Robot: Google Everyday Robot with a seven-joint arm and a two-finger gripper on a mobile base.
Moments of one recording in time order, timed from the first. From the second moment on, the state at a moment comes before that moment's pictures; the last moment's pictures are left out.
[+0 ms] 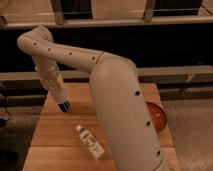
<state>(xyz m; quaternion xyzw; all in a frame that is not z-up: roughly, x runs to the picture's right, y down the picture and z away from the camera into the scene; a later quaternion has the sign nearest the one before) -0.265 0.026 0.737 -0.28 -0.27 -0.62 0.69</state>
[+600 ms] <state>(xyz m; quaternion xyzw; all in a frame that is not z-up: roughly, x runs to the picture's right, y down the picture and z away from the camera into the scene) -0.267 0.038 0.759 -0.30 -0.27 -0.62 0.68</state>
